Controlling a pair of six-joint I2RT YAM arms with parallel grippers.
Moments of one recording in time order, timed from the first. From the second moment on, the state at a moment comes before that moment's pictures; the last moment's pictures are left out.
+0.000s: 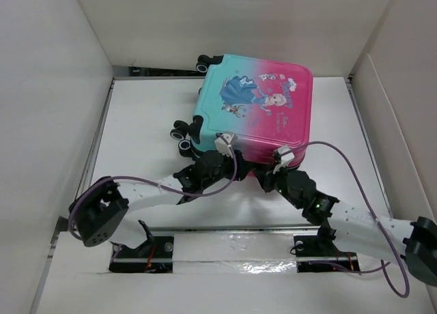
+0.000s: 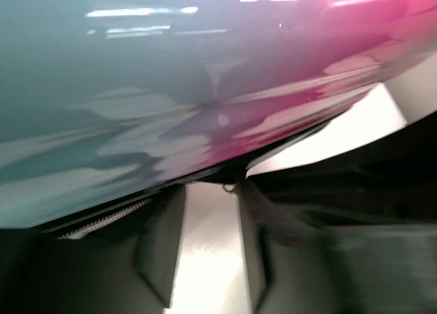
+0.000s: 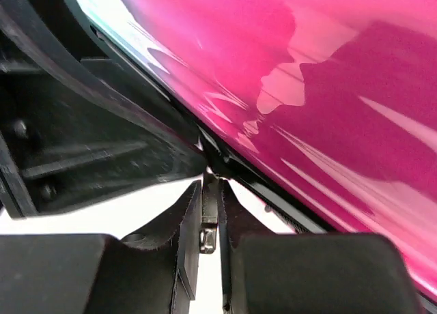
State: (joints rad) left arm -0.97 1.43 0.67 0.43 -0.10 -0.55; right arm 0.92 0.93 0.32 0.38 0.26 0.30
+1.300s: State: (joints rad) left arm -0.25 1.26 0.66 0.36 0.11 -0.77; right arm 0.59 0.56 0.47 -0.12 -0.16 0.14
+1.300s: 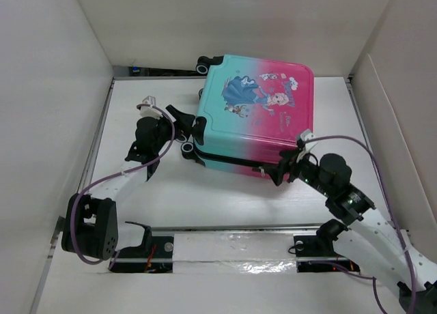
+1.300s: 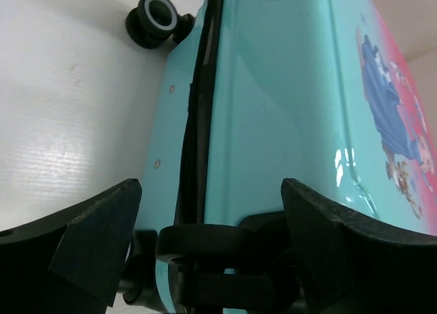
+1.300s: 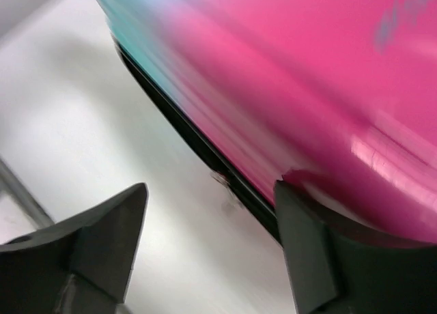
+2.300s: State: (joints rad) left arm -0.31 1.18 0.46 0.74 0.25 -0.80; right arm -0.06 1.72 1.27 0.29 -0.61 0.26
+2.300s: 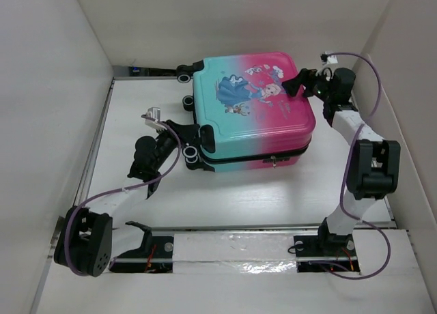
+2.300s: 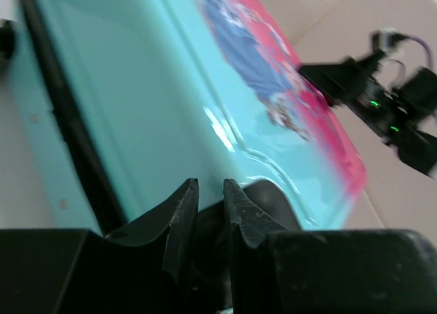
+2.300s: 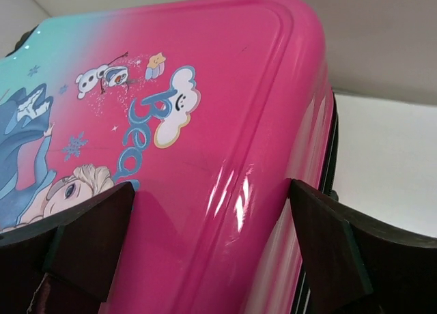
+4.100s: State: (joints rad) left arm -0.53 0.76 0.42 0.15 -0.24 -0.83; right arm 0.46 0.45 0.42 -0.24 -0.15 0.14
